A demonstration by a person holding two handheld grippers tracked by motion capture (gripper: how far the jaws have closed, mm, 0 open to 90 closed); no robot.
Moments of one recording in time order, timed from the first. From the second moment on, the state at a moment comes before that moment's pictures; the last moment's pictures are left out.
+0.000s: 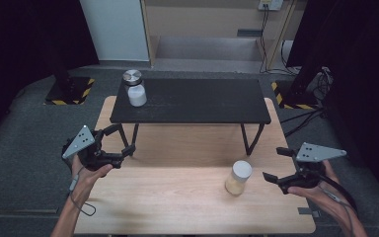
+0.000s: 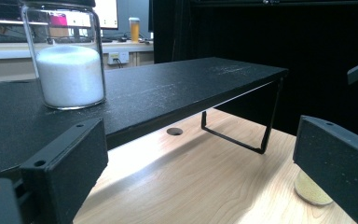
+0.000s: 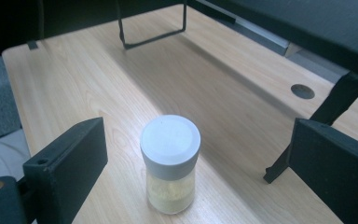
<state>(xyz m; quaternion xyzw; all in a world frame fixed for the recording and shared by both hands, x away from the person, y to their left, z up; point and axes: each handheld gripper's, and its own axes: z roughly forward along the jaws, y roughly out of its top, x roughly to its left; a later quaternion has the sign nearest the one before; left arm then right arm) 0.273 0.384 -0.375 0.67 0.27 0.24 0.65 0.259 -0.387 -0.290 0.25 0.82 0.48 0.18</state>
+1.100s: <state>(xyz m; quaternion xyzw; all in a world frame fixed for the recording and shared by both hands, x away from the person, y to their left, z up) 0.273 0.382 -0.374 0.68 0.27 0.24 0.64 0.315 -0.350 -0.356 0.22 0.85 0.47 0.10</state>
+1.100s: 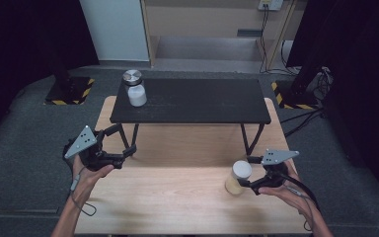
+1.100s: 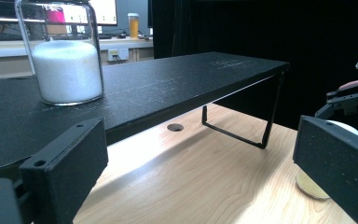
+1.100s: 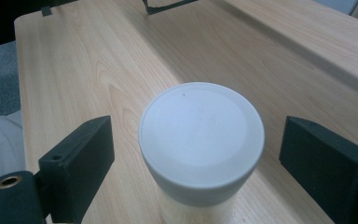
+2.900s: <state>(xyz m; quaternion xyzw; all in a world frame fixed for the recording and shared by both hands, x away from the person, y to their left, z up) 0.273 0.377 -0.375 0.68 0.27 0.24 0.63 0.337 -0.336 -0.242 0.14 0.85 0.50 0.11</state>
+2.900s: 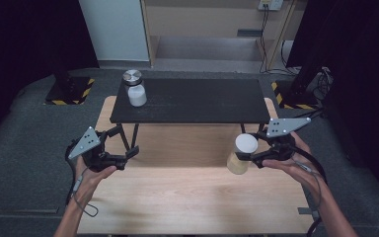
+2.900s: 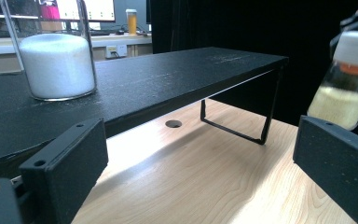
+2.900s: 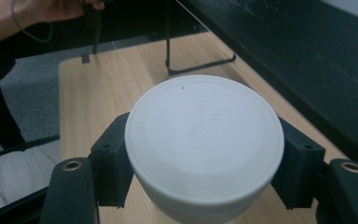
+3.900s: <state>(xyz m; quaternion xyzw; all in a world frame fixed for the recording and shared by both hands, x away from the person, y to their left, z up) 0.271 0.379 -0.375 0.68 0.27 0.25 0.64 0.395 -0.247 -0.155 0.09 0.85 0.51 0.06</state>
